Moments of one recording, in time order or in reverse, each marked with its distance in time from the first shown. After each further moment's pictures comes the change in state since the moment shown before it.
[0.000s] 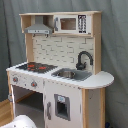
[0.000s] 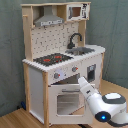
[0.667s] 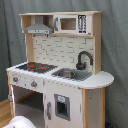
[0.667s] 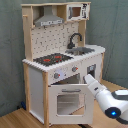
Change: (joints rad) arm 0.139 0.005 -0.052 -0.135 0.011 -0.001 -0.125
